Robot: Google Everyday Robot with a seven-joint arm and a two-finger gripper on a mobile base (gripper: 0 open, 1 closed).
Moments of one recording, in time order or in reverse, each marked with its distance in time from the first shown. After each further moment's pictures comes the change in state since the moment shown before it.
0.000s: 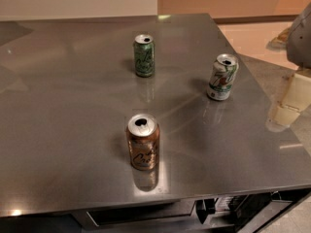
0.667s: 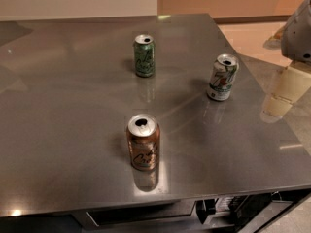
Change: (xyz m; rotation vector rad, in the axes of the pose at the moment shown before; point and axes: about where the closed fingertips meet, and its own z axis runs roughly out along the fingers) arm 0.002 -0.019 0.011 -0.018 -0.019 0.039
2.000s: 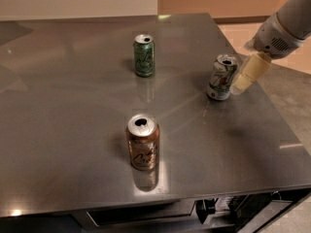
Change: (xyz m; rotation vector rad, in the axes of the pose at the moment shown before) arm -0.015 -0.105 0.091 -0.068 -0.192 0.164
